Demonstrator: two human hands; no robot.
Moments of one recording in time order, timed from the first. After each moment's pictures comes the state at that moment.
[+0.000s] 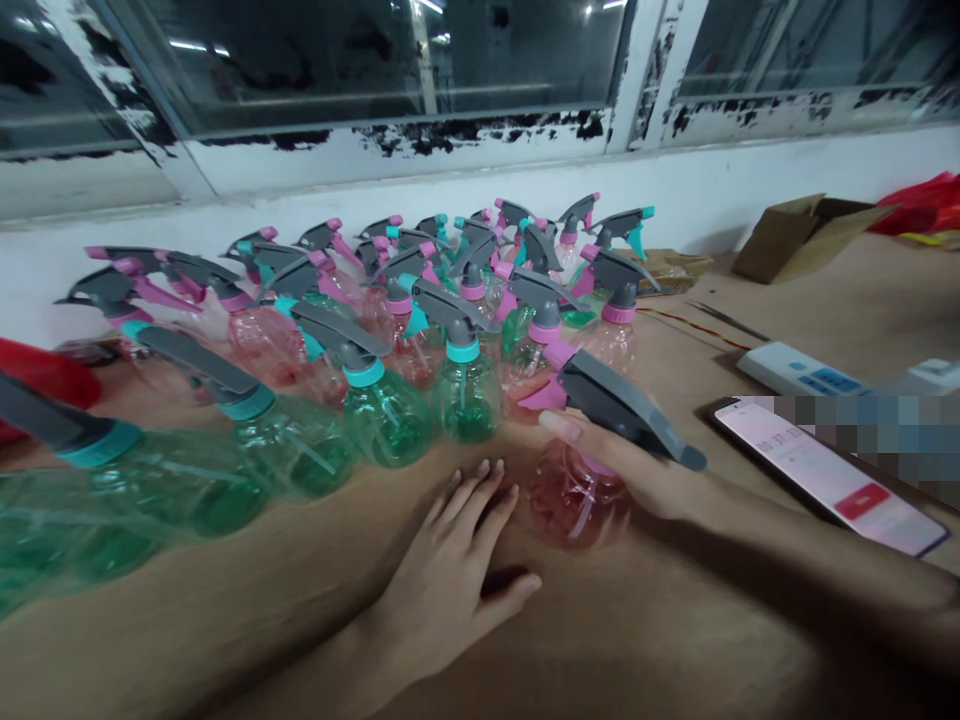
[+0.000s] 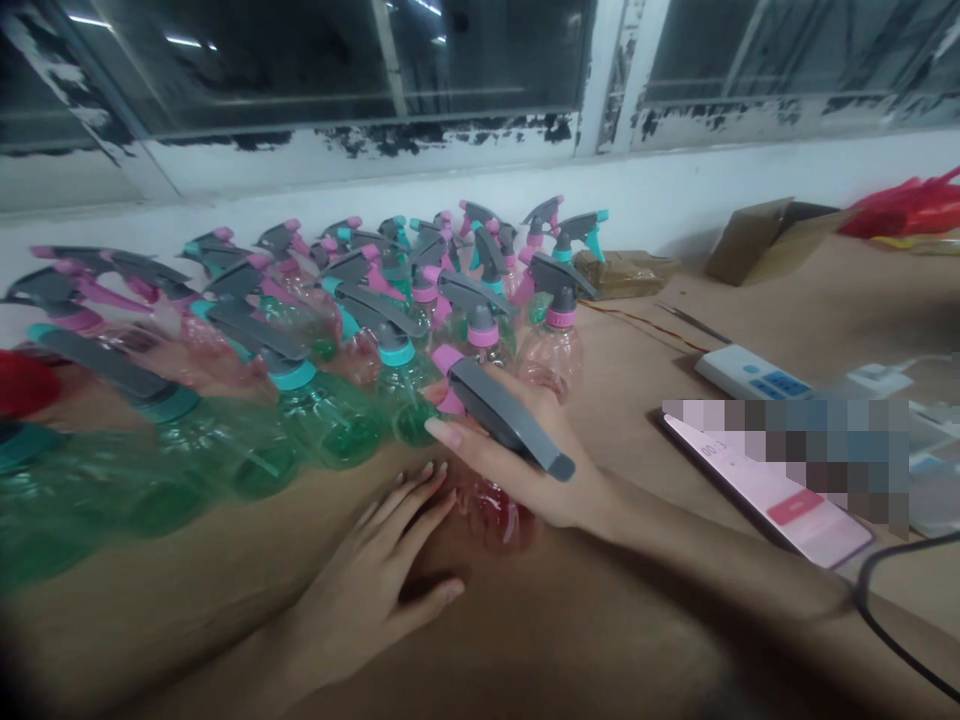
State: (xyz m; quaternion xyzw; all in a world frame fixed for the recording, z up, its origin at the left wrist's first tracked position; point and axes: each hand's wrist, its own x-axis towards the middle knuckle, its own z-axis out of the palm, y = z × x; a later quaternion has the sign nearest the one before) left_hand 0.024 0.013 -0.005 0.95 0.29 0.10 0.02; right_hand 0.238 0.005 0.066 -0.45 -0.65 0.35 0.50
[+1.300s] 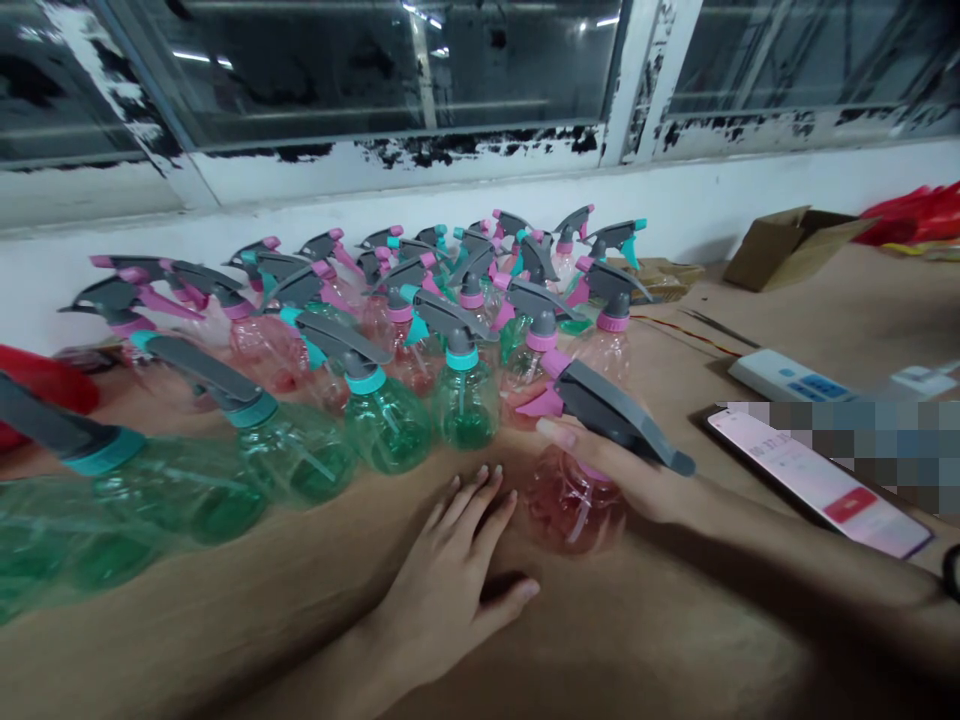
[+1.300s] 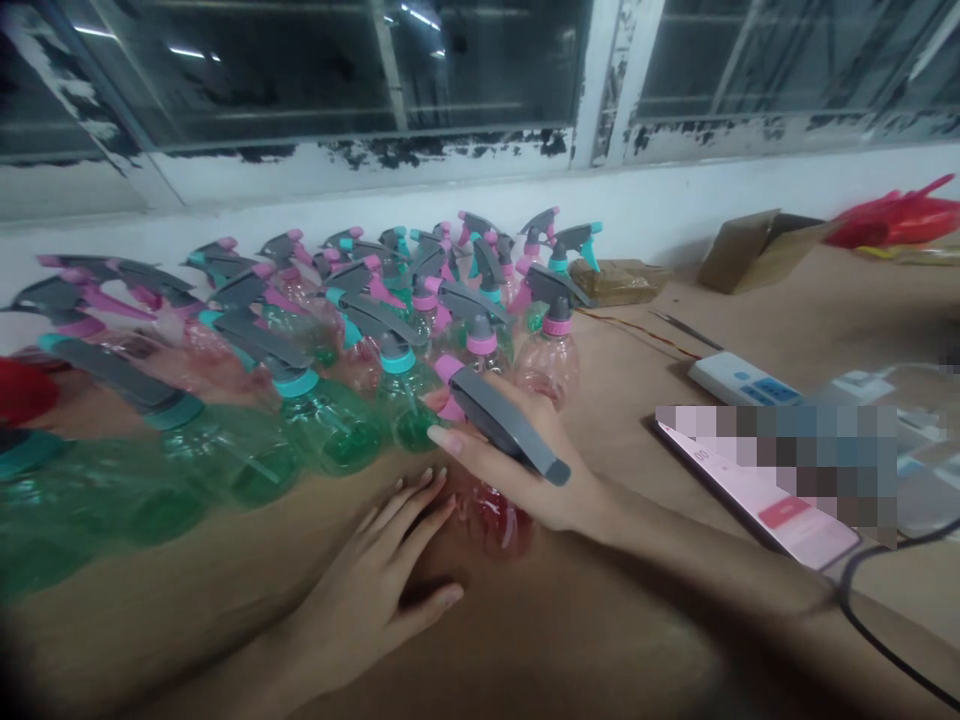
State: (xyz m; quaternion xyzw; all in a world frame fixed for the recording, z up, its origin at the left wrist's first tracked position) left_hand 0.023 0.013 -0.005 0.95 0.28 0.10 0.02; right_hand 0.240 0.005 0.063 -0.44 -0.66 0.33 0.50
